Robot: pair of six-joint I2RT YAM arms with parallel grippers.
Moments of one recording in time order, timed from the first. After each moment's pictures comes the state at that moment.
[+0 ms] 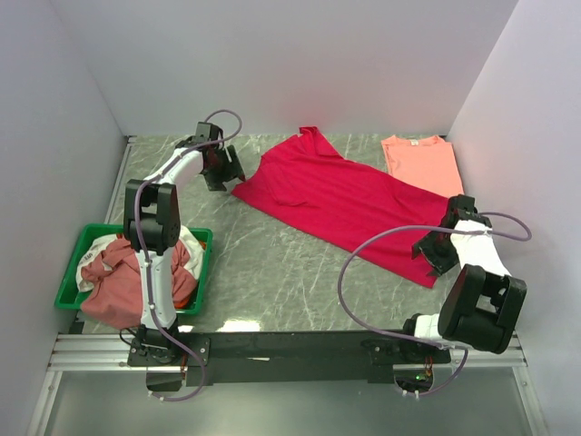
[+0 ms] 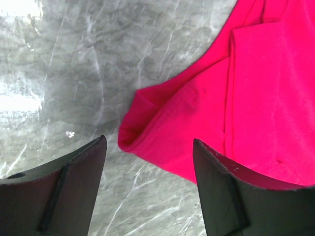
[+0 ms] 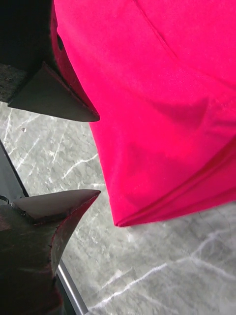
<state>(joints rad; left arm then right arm) -0.16 2.18 1.77 -0.61 0.18 -0.54 -0.36 1.34 0.84 -0.87 0.03 0.63</state>
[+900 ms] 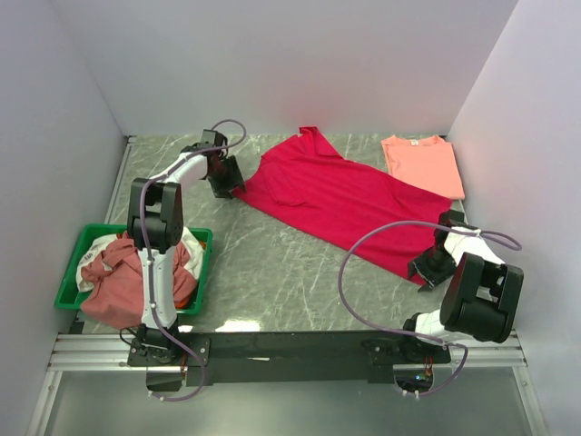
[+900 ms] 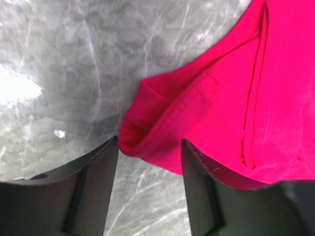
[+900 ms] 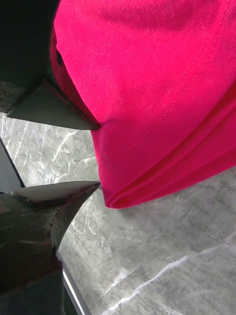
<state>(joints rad) -0.18 2.21 1.73 -0.61 0.19 -0.54 -0.36 1.41 0.71 -0.82 0.06 0.69</state>
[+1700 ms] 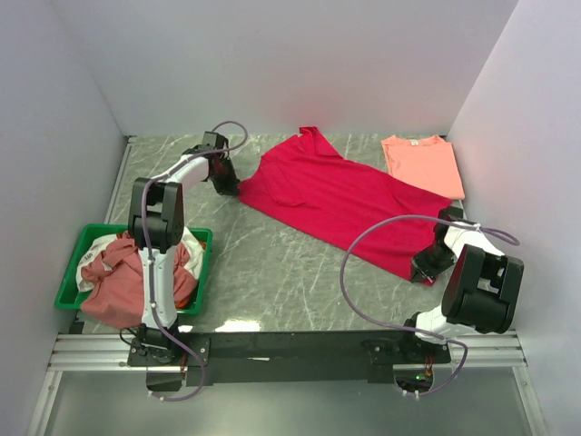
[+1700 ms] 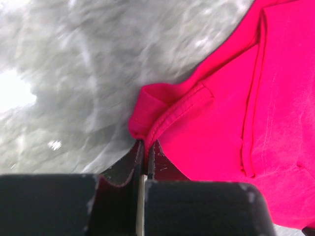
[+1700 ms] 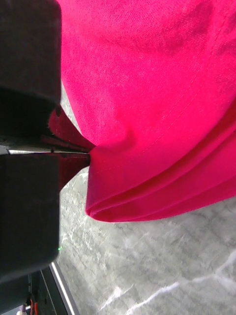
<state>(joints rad) -0.18 2.23 1.73 -0.56 0.19 -0.55 -0.35 1.47 0.75 -0.82 0.03 0.69</state>
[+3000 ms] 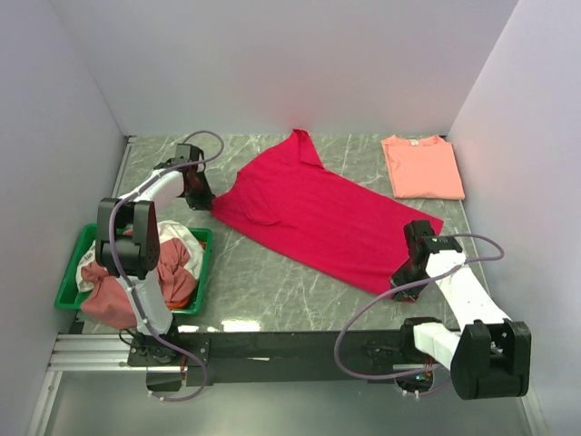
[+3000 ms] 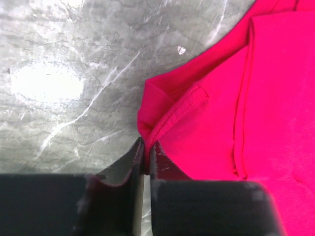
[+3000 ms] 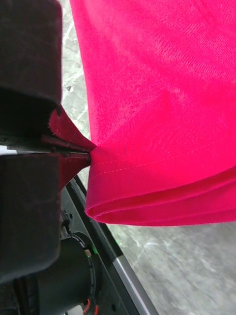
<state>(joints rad) -0.09 1.88 1.34 -0.56 0.04 -0.48 0.03 1.06 0.63 -1.08 0.05 0.89</state>
